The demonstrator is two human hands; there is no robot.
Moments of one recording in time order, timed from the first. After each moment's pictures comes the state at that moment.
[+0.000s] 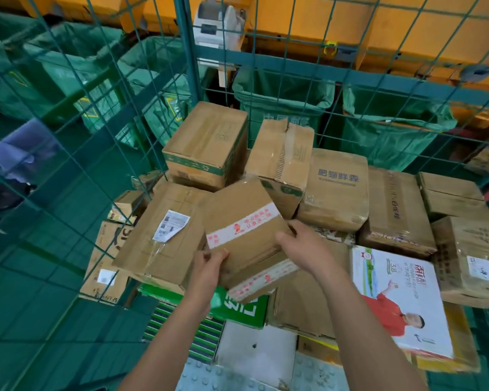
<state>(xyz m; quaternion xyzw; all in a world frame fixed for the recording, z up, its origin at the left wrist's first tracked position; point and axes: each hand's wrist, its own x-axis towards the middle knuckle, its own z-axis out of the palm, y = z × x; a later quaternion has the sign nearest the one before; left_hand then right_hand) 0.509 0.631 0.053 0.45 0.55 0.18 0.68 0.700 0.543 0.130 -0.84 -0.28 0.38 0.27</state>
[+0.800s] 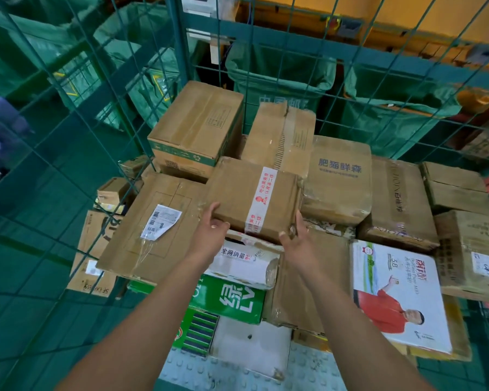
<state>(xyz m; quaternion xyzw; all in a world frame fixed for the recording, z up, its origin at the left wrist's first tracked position) 0.570 0.715 0.019 0.58 0.54 0.13 0.59 0.714 0.560 0.042 -0.83 -0.18 0.36 0.37</state>
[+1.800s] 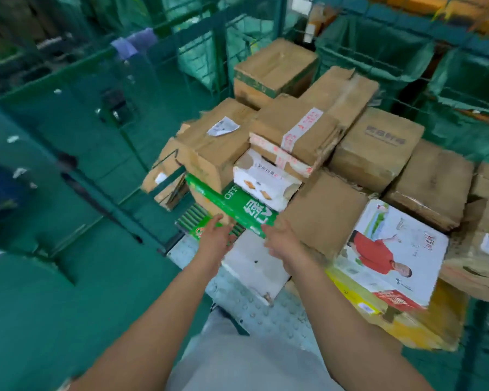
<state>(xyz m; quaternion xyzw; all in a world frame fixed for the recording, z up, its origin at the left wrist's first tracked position) 0.425 0.400 0.017 0.27 0.64 0.30 0.65 0.585 0.367 0.016 -0.74 -0.21 0.56 0.30</state>
